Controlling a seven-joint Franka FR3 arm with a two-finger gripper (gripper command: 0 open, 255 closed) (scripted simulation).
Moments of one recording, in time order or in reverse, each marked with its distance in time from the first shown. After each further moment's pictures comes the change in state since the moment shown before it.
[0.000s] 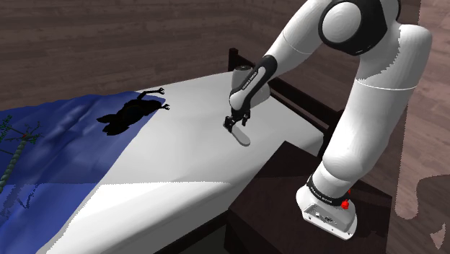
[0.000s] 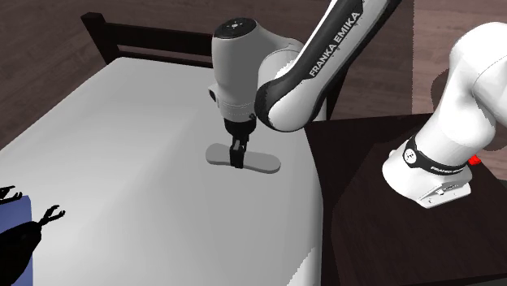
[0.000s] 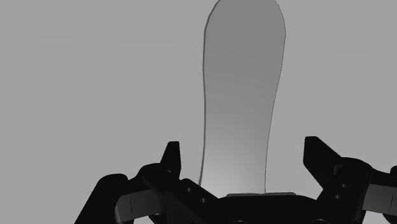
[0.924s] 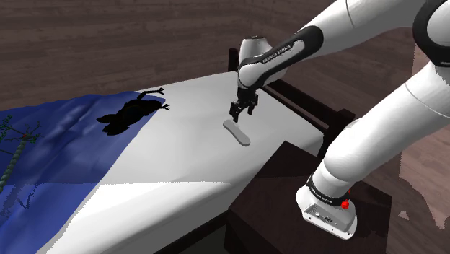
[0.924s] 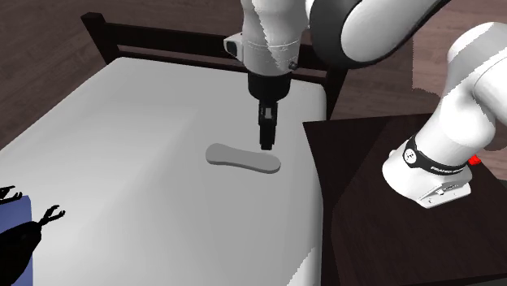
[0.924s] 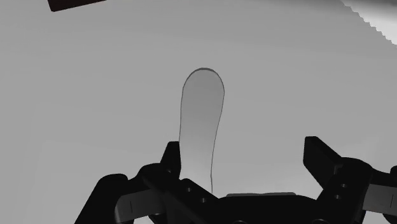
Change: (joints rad) arm 0.042 -0.456 0.030 -0.117 0.066 -0.355 -0.079
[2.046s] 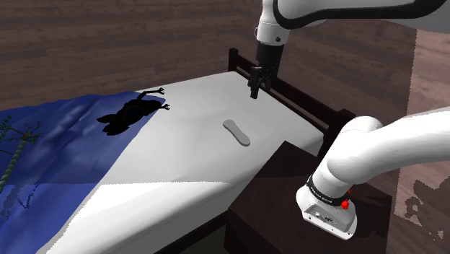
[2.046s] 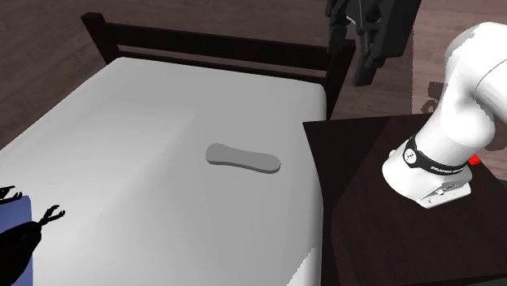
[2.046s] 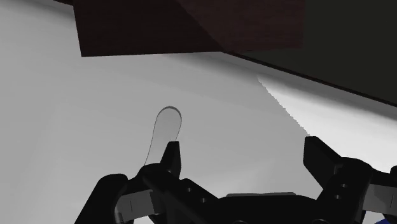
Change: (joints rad) arm 0.092 -0.468 0.003 0.142 0.064 -0.633 -0.065
